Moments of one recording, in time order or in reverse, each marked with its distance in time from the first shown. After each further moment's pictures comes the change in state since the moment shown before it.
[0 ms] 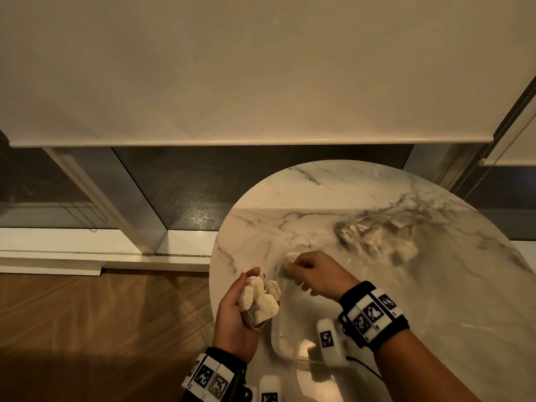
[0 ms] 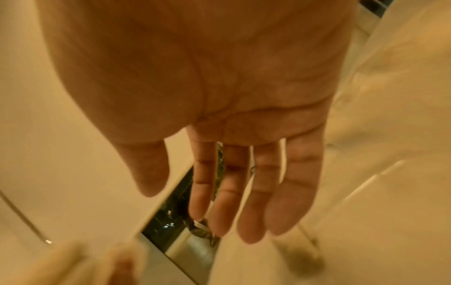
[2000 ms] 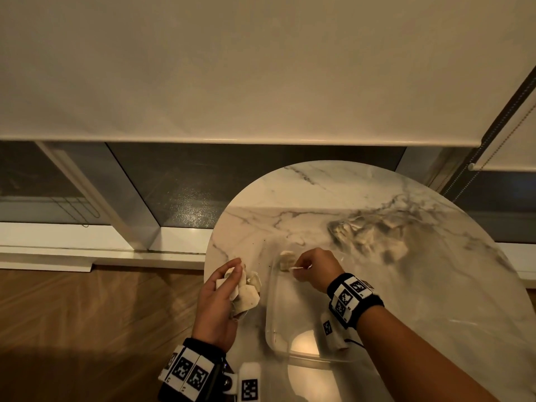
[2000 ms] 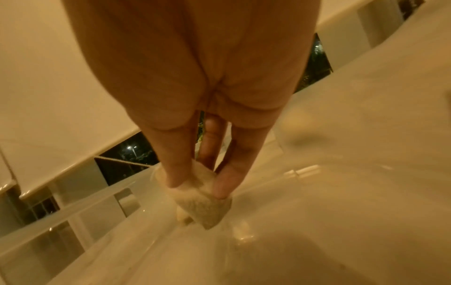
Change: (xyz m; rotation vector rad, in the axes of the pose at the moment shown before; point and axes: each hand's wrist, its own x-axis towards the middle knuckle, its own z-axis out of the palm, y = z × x) left_hand 0.011 0.019 -0.016 0.330 0.042 0.282; right_hand 0.046 0.053 0.004 -0.229 0.161 -0.023
